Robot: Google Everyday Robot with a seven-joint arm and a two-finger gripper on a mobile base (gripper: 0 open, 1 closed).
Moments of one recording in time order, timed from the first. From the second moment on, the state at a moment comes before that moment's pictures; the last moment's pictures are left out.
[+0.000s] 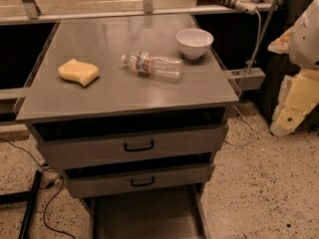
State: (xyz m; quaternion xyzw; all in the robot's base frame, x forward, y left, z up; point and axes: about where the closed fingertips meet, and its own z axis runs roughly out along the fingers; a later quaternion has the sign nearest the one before) arm 0.438 -0.217 0.976 -0.60 0.78 -0.03 0.16
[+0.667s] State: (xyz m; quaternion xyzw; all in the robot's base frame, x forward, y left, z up) arm 0.456 -0.206 0.978 -0.61 0.78 -0.04 0.16
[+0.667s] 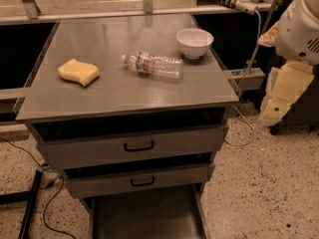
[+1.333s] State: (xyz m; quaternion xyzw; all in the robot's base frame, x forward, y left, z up) arm 0.526 -0.169 0.985 -0.64 0.74 -0.03 0.21
